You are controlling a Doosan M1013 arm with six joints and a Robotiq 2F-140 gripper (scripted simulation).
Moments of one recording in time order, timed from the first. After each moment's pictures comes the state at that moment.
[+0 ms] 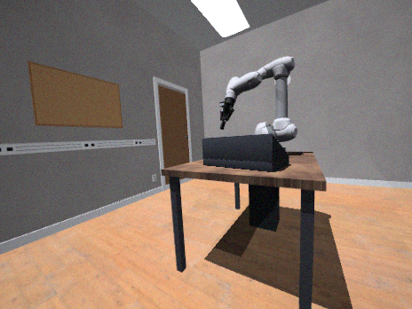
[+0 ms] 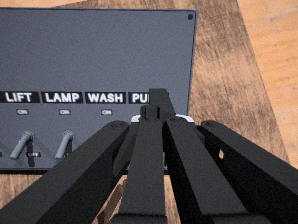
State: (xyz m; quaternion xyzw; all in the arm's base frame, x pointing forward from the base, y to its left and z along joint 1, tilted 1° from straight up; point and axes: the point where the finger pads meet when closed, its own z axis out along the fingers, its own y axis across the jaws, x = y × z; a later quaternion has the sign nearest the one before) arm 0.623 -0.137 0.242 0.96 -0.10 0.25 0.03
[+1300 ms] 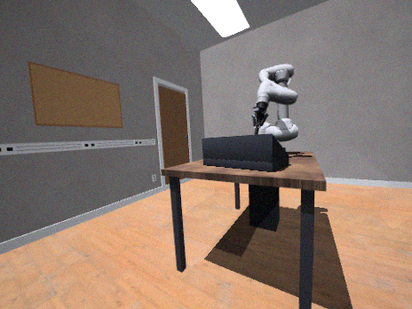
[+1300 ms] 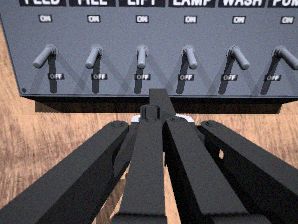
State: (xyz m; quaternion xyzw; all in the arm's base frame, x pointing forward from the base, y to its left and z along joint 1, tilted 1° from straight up) arm 0.537 0.088 0.179 0.96 -0.10 0.24 0.03
